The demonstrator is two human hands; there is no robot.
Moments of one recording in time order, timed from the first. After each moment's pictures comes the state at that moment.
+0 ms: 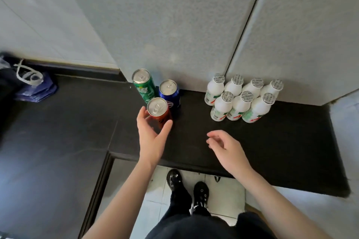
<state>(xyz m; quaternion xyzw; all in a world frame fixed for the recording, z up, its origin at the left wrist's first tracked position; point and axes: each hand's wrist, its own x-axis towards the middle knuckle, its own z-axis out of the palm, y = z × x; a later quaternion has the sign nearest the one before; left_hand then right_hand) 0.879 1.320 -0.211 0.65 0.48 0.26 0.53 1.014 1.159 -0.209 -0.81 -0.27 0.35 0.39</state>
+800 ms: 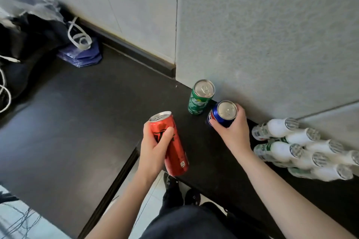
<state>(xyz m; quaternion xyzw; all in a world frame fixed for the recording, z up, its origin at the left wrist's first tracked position) 0.813 1.386 -0.206 0.49 0.54 0.31 0.61 1.028 1.346 -0.238 -0.83 -0.35 0.21 0.38</state>
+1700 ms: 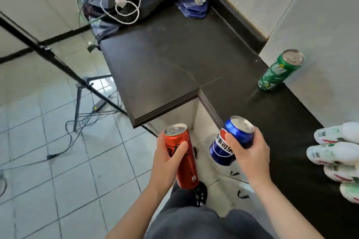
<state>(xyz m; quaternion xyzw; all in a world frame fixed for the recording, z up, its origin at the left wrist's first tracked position) 0.732 1.163 -0.205 0.36 0.66 0.45 0.49 0.924 1.209 -0.212 -0.64 -0.50 0.43 0.40</state>
